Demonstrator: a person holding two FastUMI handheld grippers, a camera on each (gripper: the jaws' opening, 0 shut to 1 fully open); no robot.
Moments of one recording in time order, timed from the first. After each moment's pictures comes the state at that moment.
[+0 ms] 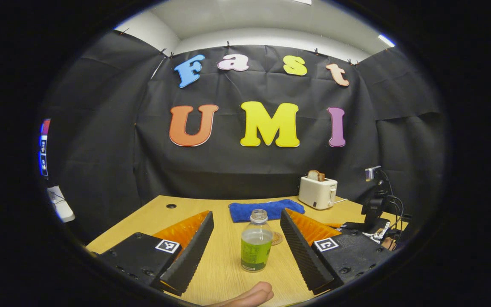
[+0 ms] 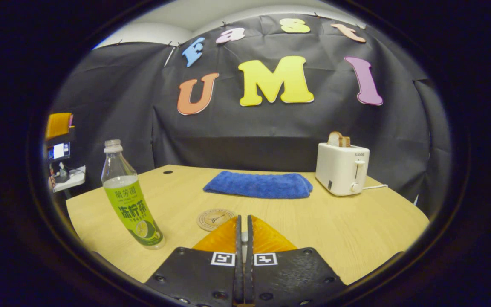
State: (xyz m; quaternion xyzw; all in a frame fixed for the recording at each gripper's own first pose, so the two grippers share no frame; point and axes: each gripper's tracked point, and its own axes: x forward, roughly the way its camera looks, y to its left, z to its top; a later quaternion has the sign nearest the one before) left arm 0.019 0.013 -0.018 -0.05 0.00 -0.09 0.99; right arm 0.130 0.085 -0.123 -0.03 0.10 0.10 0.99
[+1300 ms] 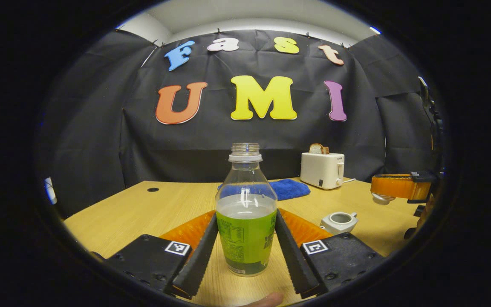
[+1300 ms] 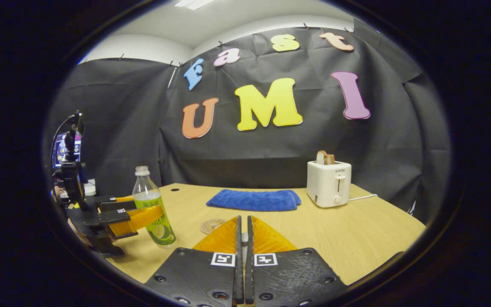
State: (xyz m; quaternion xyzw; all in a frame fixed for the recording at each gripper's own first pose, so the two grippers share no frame) left arm 0.097 -0.028 -0.131 -0.01 0.01 -0.07 1.00; right arm 0.080 0.036 -0.097 -0.01 0.04 0.12 0.99
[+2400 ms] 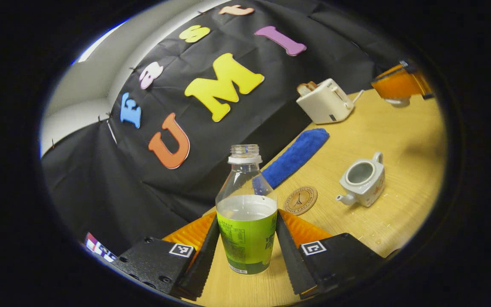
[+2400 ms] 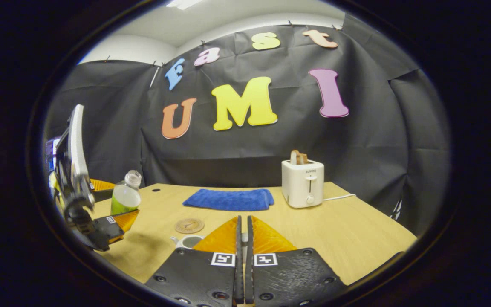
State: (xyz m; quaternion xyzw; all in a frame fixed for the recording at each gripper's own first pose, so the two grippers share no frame) left arm 0.095 -0.054 -0.112 0.39 0.10 0.04 0.92; right arm 0.087 -0.043 -0.080 0.01 0.05 0.06 1.00
